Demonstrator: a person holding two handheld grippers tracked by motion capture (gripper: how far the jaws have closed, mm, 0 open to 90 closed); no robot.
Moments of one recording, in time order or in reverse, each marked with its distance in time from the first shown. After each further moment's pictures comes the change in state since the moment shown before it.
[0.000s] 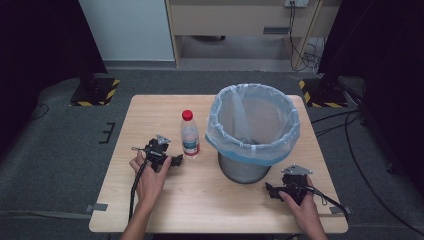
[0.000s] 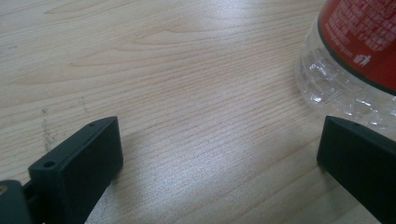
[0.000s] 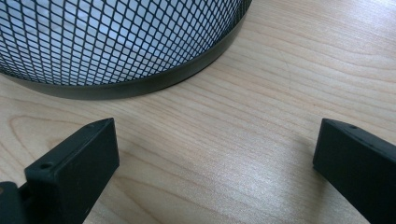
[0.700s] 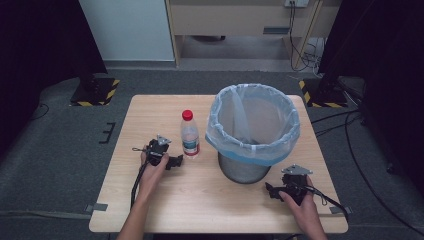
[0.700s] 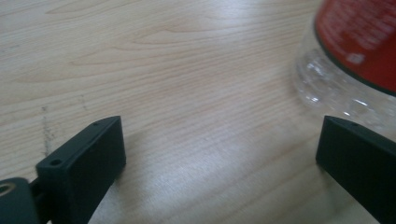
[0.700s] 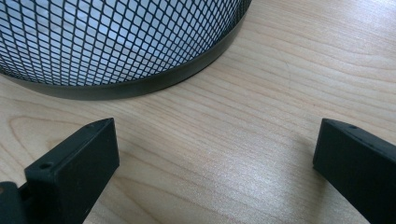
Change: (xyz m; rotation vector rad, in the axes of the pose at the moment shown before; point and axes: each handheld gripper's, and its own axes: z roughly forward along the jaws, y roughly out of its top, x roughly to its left) left arm -0.005 -0.003 -0.006 -0.006 -0.009 0.014; right arm 0.000 0.000 0.000 -0.001 0.000 0.001
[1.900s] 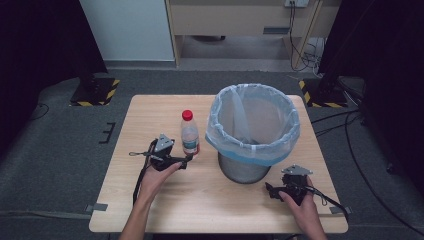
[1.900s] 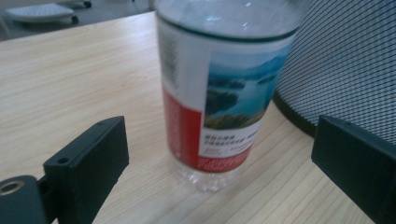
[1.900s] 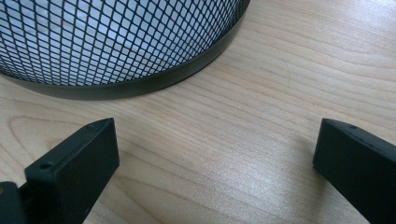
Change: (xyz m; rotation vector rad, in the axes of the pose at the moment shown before) left arm -0.035 0.020 -0.041 -0.306 -0.196 0.083; right arm 0.000 0.000 0.000 0.001 -0.005 0.003
